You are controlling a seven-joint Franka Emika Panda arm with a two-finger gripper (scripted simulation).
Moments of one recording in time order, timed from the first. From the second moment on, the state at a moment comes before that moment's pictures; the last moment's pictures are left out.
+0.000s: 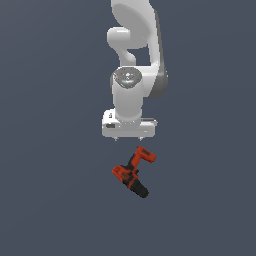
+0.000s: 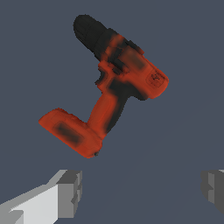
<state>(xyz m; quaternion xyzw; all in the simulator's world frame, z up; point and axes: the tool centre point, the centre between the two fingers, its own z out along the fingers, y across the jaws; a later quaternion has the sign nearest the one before) -0.002 0.002 0.150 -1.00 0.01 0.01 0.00</state>
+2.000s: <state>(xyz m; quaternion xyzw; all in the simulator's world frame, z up) 0.008 0.042 0.106 -0.97 -0.25 0.00 0.04</state>
